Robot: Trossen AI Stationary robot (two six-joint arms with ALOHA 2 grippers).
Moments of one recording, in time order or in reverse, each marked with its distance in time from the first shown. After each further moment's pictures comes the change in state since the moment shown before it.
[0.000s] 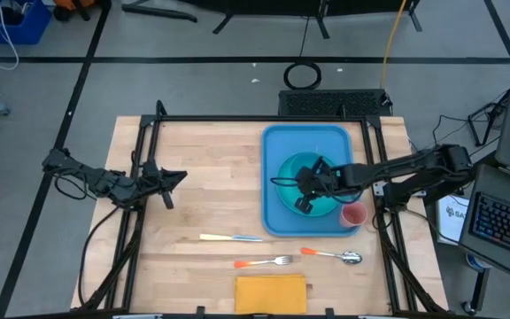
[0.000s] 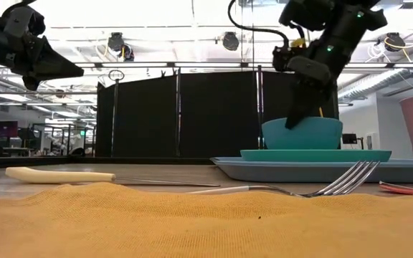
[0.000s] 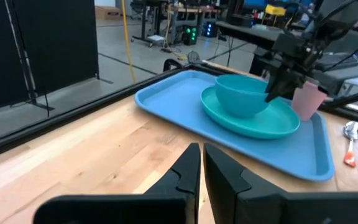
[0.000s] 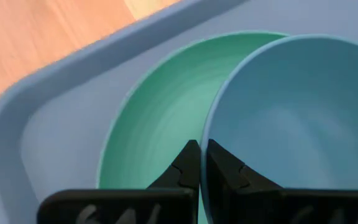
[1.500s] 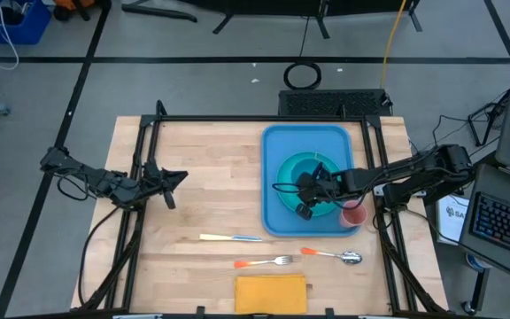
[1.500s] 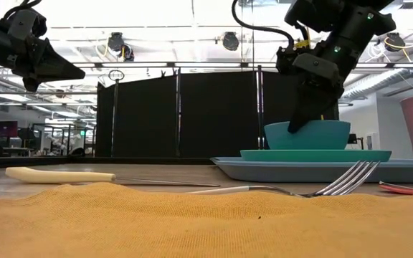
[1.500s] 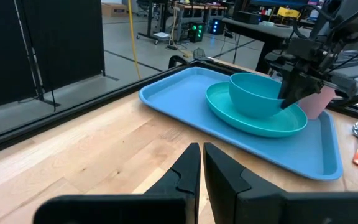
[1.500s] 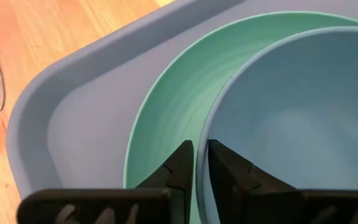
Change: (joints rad) left arm 0.000 0.041 0.000 0.008 -0.019 -0.027; right arm 0.042 0.002 -0.047 0.066 -0.037 0.053
